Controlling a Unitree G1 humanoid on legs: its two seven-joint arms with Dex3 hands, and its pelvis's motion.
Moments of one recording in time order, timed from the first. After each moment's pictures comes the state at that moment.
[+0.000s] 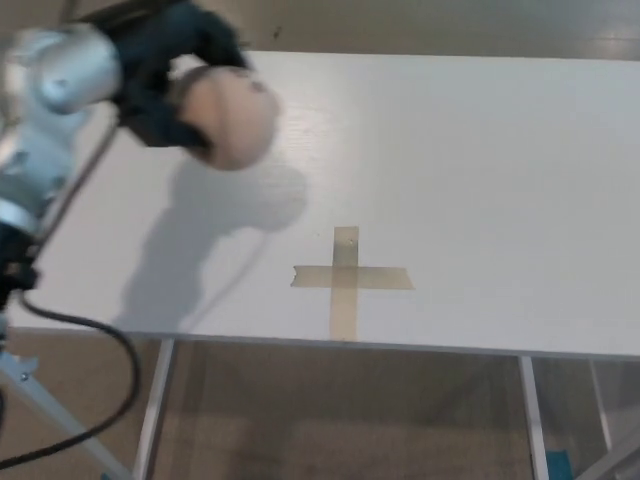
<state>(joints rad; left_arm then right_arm) -0.98 0.62 -0.28 0.48 0.48 0.09 -0.58 -0.12 -0.31 -0.30 1.34 0.01 -0.03 0.03</state>
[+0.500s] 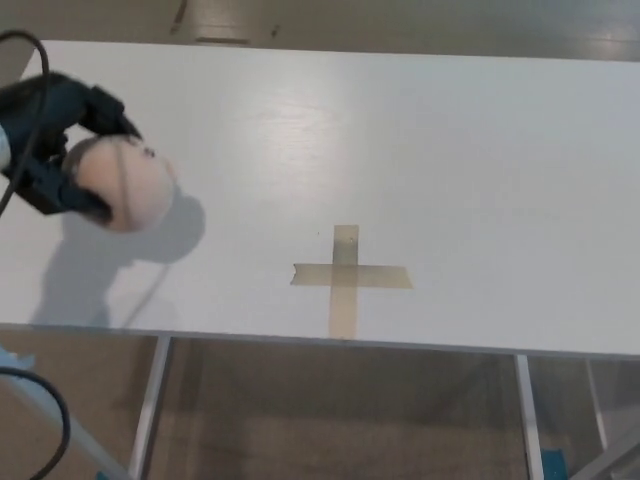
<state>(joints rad) -0.83 0.72 -0.22 0.65 0.46 -0.03 -0.53 -0.10 -0.31 -0.28 1.34 0.01 -0.03 0.03</state>
